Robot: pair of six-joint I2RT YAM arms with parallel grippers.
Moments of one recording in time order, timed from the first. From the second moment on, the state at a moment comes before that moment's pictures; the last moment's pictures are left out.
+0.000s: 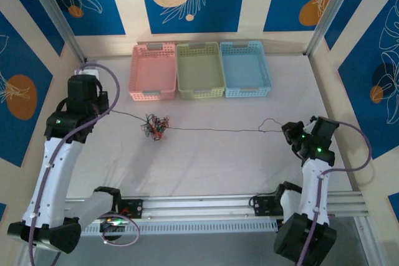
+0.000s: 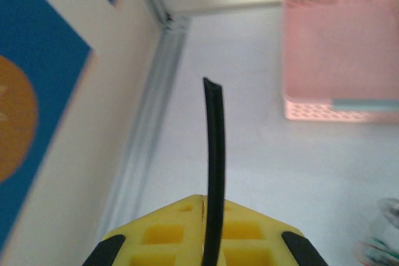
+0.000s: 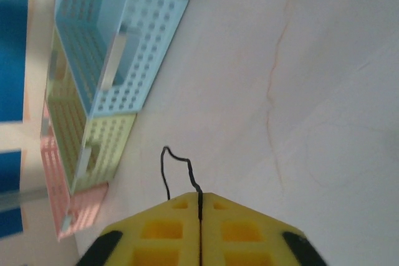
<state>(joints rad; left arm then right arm) -0.15 1.01 1.28 -0.94 -0.37 -0.05 -0.42 0.77 0.53 -0.55 -0.55 0.76</state>
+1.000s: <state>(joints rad) -0.15 0.94 1.02 -0.80 0.05 -0.14 0.81 1.64 1.25 -0.42 -0.43 0.68</state>
